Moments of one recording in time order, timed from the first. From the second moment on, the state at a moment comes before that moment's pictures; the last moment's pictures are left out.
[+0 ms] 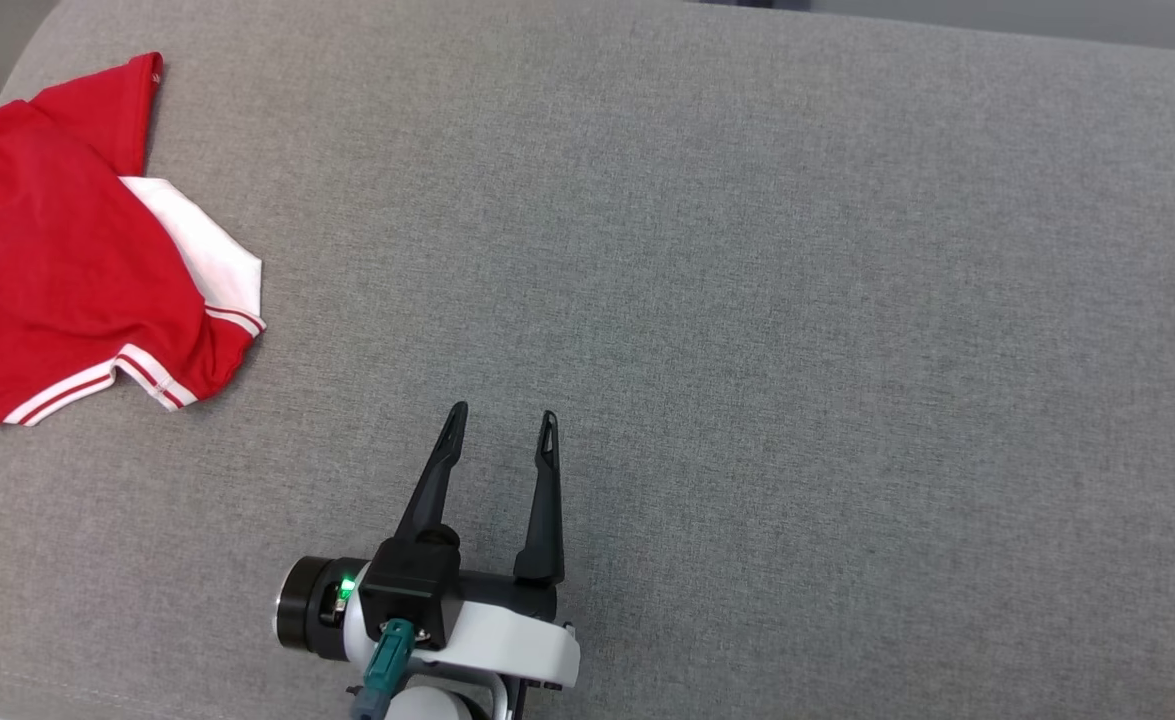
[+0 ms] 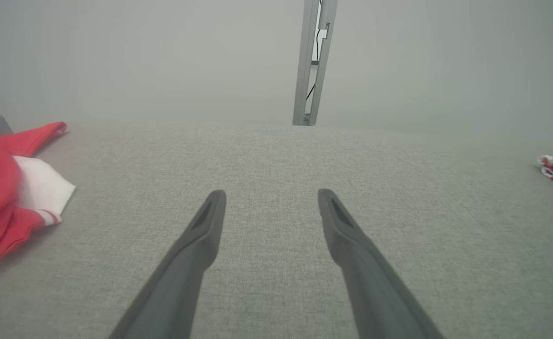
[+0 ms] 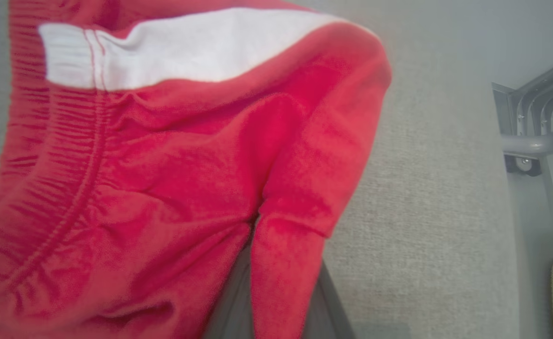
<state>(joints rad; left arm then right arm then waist) -0.15 0.05 -0.52 0.07 -0.28 0.36 -0.26 -0.67 -0.98 0.89 0.81 1.17 0.13 0.05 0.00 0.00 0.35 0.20</state>
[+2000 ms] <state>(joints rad) -0.01 0.05 -0.25 0.09 -0.27 0.22 -0.26 -0.30 -0.32 0.18 0.45 0.59 0.13 -0.26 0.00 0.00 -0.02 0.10</state>
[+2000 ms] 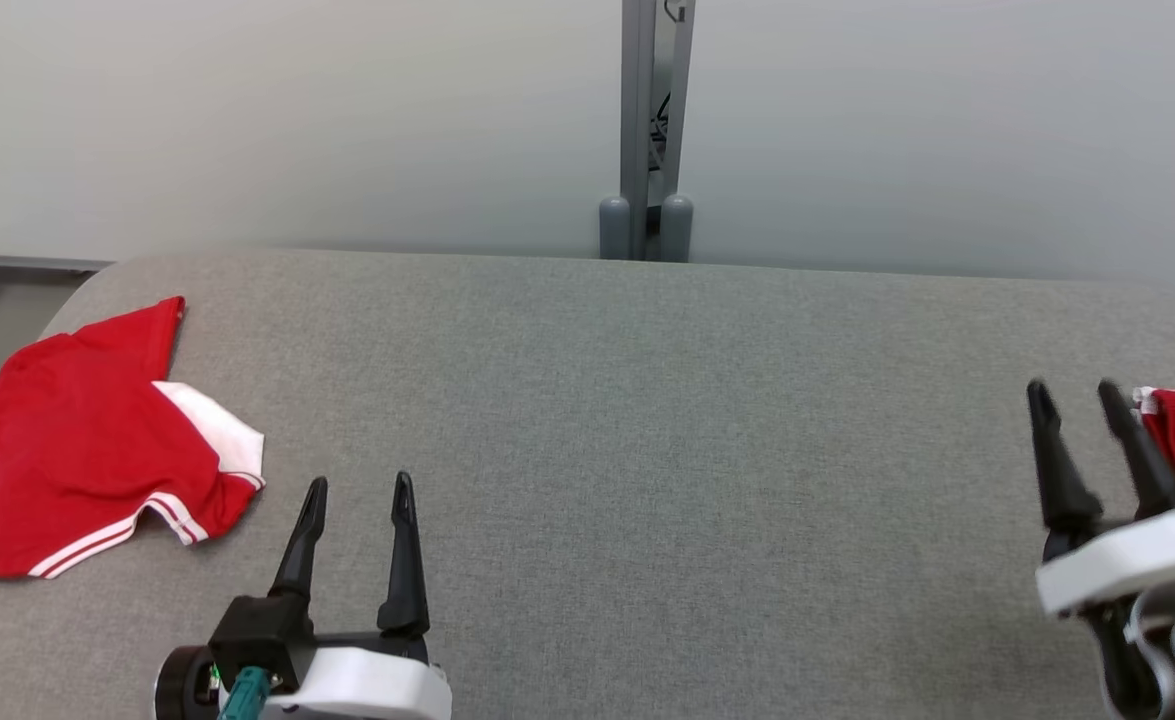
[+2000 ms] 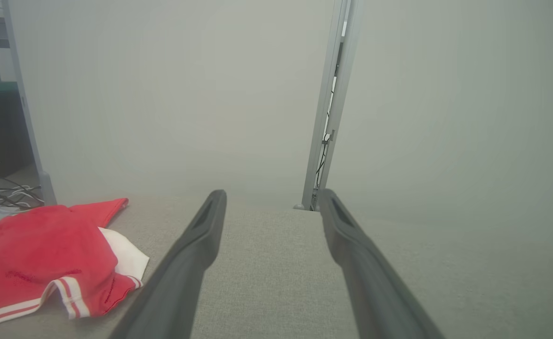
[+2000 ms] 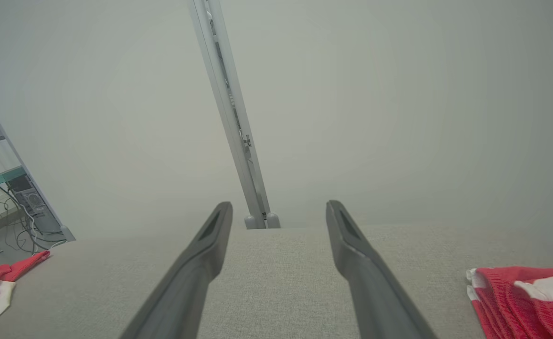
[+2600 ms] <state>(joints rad) 0.04 0.05 -0.27 0.21 -0.28 0.19 -0.26 0.03 -0.06 -0.14 0.23 0.10 0.13 -0.26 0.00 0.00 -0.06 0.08</state>
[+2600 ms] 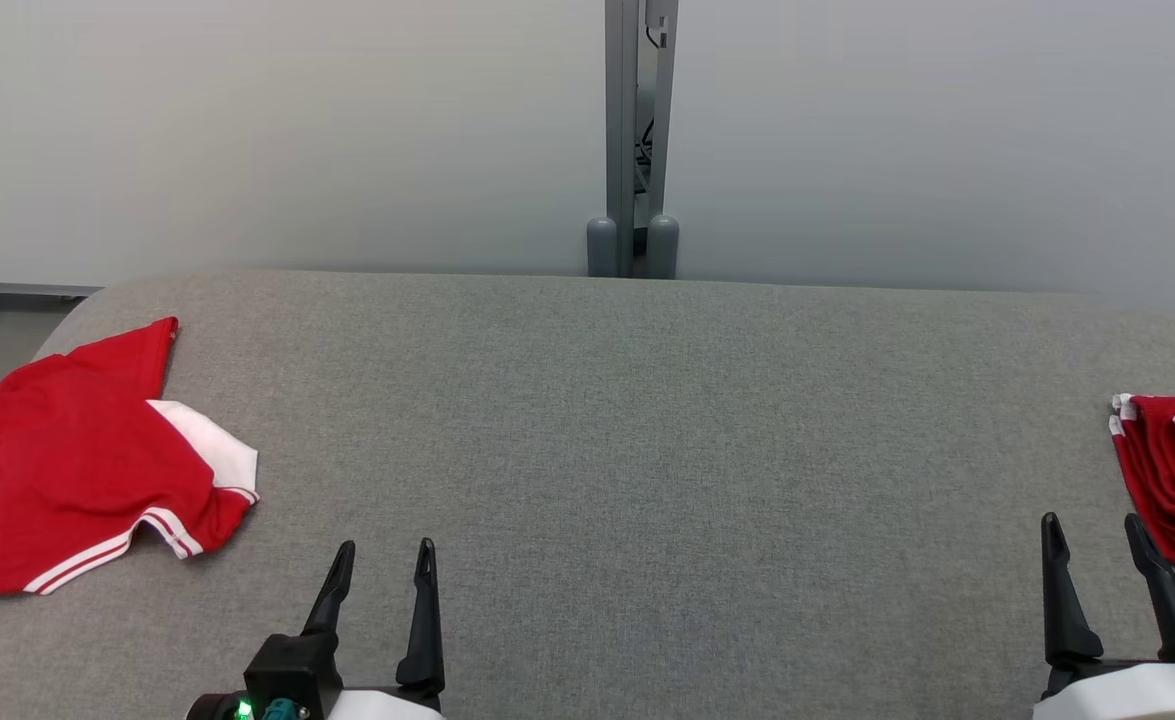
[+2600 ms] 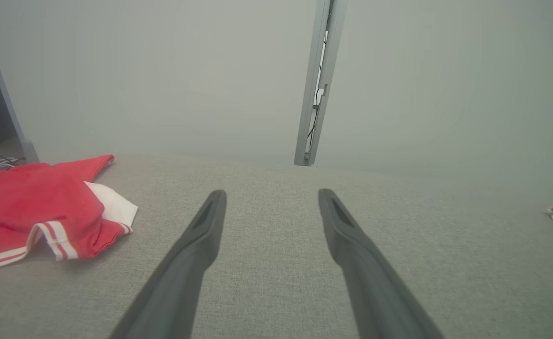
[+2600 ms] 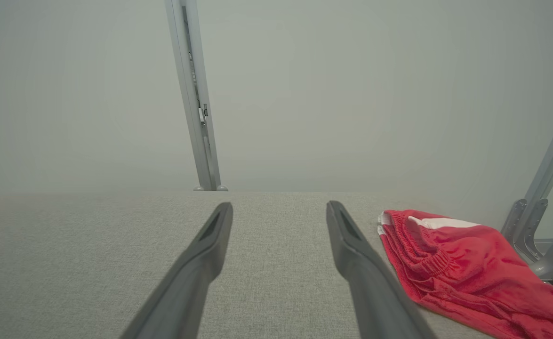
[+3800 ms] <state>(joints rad) 0.04 0.05 -0.24 0.21 -0.24 0.18 -0.26 0.03 -0.05 -0.07 0.24 0.16 0.13 -0.26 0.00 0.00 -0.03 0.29</state>
